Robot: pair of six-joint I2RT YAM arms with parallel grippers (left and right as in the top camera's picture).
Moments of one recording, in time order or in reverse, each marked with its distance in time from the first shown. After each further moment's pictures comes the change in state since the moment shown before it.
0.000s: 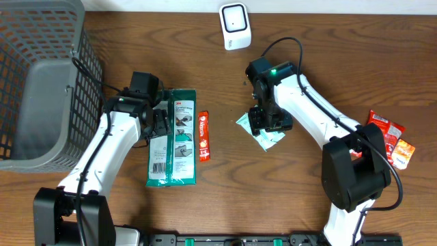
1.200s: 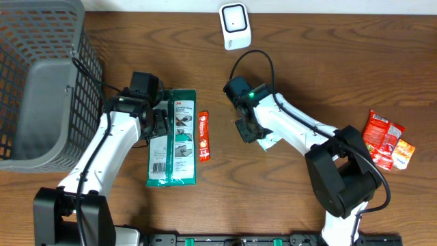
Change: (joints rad) left arm 0.000 0.000 0.000 0.000 0.000 0.000; right arm 0.144 0.000 -0.157 0.277 0.220 -0.116
